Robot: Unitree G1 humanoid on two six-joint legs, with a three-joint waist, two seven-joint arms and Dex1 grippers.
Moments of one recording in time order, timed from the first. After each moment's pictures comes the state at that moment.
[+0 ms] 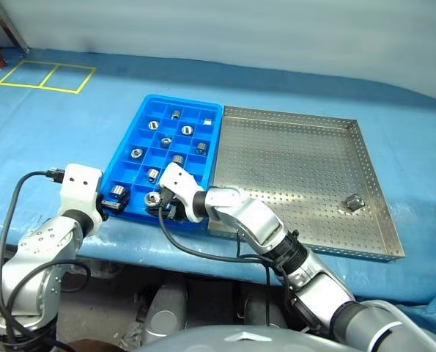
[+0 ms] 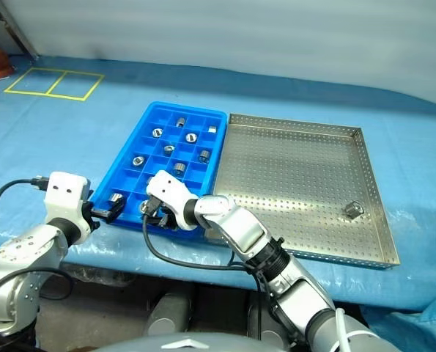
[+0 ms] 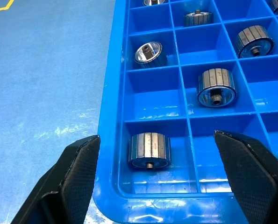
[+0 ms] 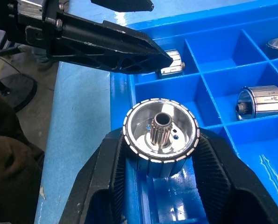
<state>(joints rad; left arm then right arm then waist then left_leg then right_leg) 0.03 0.48 0.29 -0.75 -0.31 1.15 -0.22 -0.58 -0.04 0.57 0.01 0.17 0.70 0.58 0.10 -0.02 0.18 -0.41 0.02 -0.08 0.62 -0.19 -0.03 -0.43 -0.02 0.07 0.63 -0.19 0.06</state>
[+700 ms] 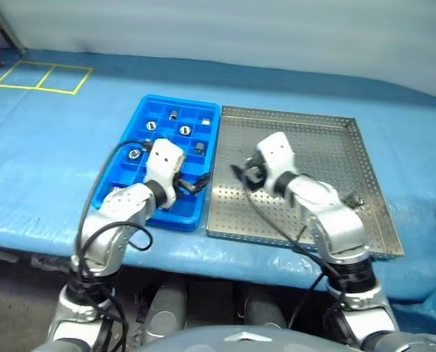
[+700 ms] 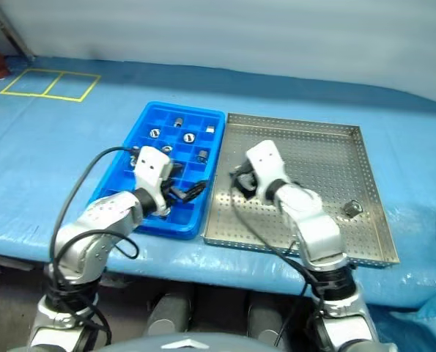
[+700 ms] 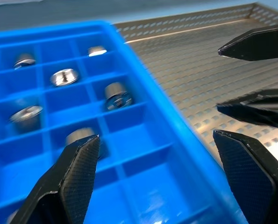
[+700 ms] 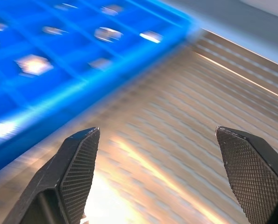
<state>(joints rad) -0.33 0.28 -0.14 -0.46 -0.33 0.92 -0.36 -0.31 -0.32 0.05 -0.39 0.07 0.89 0.31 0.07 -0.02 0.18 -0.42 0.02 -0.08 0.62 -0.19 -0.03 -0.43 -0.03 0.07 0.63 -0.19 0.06</state>
